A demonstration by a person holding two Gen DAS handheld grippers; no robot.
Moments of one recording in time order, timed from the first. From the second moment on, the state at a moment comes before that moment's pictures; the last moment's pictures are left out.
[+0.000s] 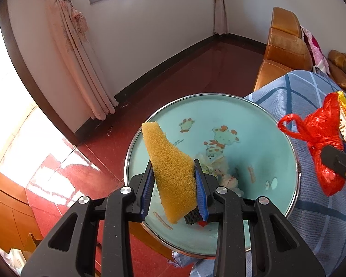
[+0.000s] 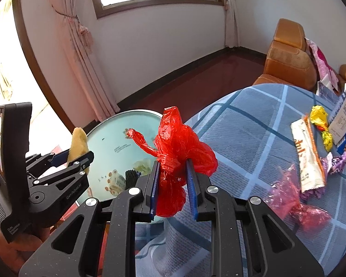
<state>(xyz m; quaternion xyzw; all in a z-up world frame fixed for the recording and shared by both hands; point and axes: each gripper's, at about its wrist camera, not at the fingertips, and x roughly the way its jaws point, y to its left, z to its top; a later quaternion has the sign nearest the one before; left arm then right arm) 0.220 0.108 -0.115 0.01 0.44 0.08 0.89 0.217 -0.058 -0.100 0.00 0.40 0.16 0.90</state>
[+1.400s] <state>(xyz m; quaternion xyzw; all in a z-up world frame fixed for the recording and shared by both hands) 0.216 0.090 -0.107 0.03 0.44 0.09 0.89 0.199 -0.101 -0.100 0.02 0.39 0.12 0.91</state>
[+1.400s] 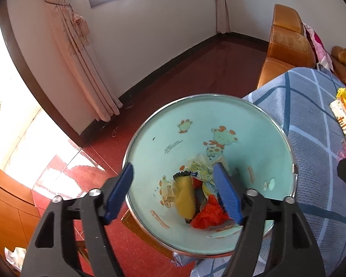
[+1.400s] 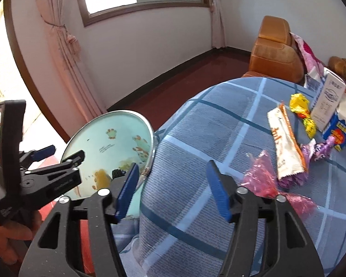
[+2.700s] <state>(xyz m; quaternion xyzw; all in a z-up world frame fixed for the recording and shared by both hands) 0.181 -0.040 -0.078 0.10 0.40 -0.02 0.91 0.157 -0.256 -0.098 0.09 0.38 -0.06 0.92</state>
